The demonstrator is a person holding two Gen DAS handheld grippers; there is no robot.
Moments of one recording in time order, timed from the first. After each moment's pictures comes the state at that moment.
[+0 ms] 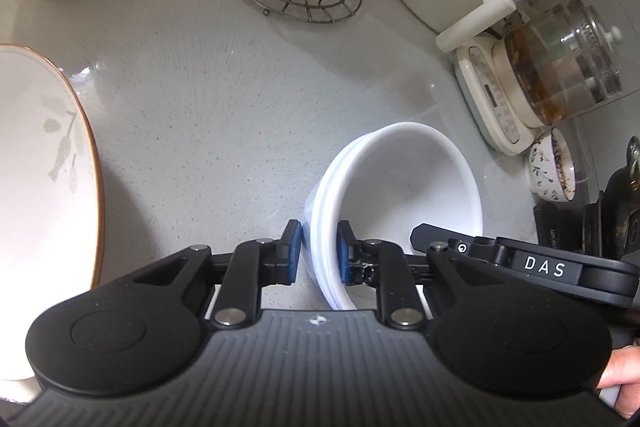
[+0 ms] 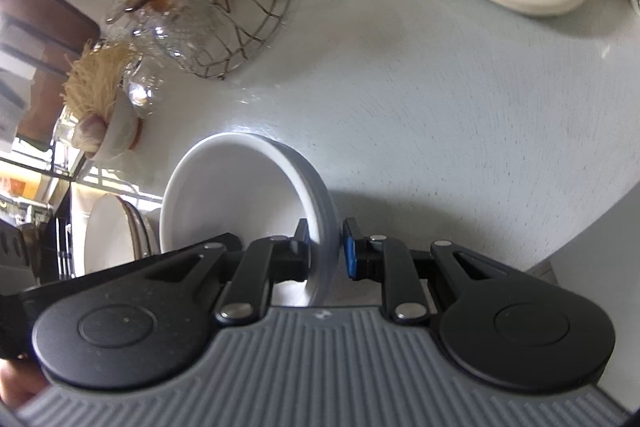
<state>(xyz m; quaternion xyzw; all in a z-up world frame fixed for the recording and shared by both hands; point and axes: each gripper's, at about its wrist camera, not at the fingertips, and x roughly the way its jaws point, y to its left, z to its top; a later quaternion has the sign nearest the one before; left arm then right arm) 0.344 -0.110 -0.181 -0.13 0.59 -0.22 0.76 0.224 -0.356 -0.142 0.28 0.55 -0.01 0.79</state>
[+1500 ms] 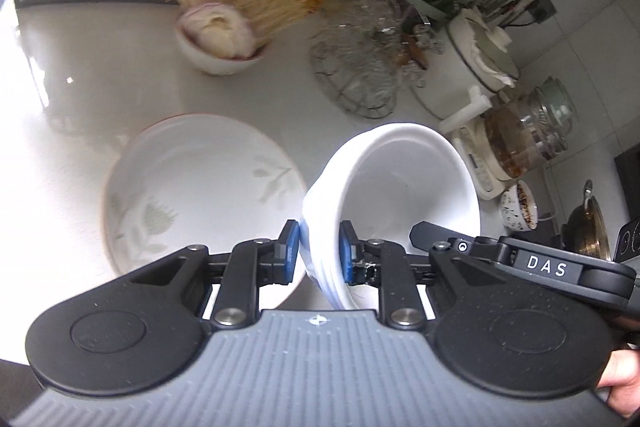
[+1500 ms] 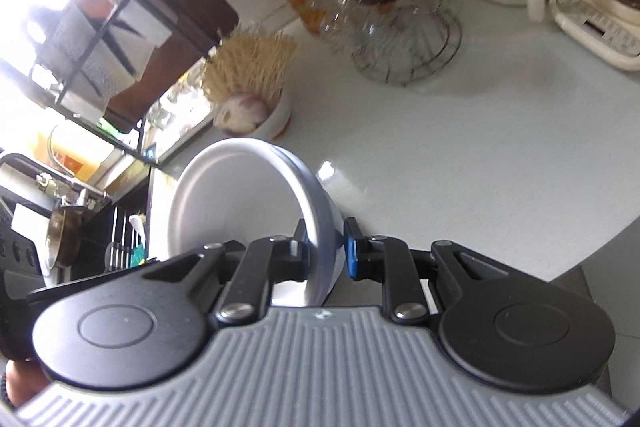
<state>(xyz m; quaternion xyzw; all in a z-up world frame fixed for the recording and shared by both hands) 0.305 0.076 -0.092 -0.18 0.53 -0.21 0.80 0.207 -0.199 -0.053 0.26 0.49 0.04 0.83</state>
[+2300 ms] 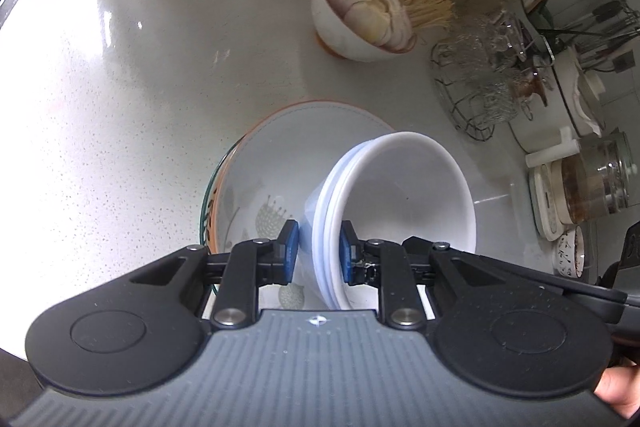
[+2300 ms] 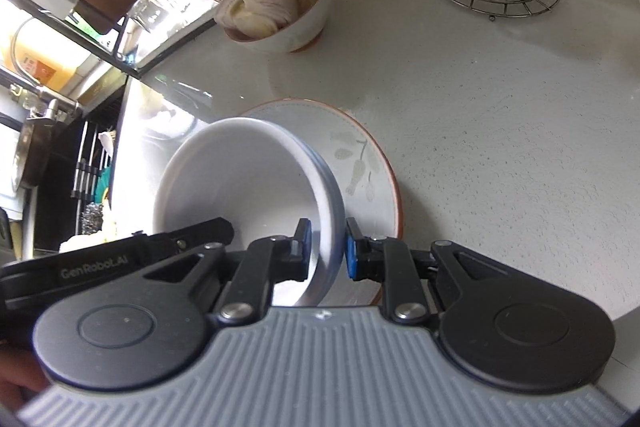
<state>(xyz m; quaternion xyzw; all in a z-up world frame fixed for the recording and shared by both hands) 0.343 0.135 -0.165 -0.22 0.57 -0.12 0.78 0.276 -0.129 -0.124 0.17 0.58 0.08 0.79</state>
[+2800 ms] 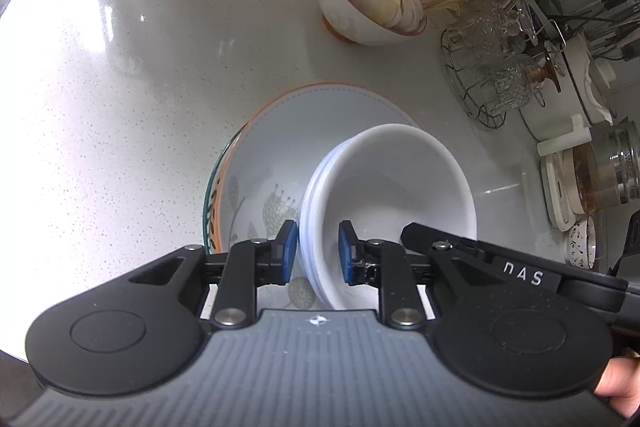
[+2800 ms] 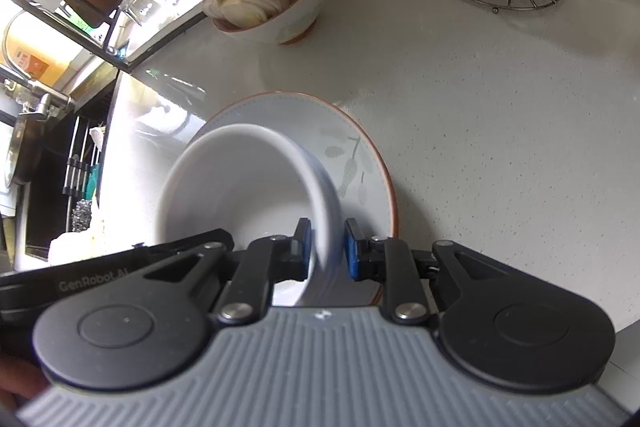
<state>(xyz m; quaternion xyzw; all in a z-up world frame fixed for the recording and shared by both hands) 0.346 0.127 -0.172 -0.21 0.58 -0.11 0.78 0.280 -0.127 -0.135 0.17 0.58 0.08 0.79</state>
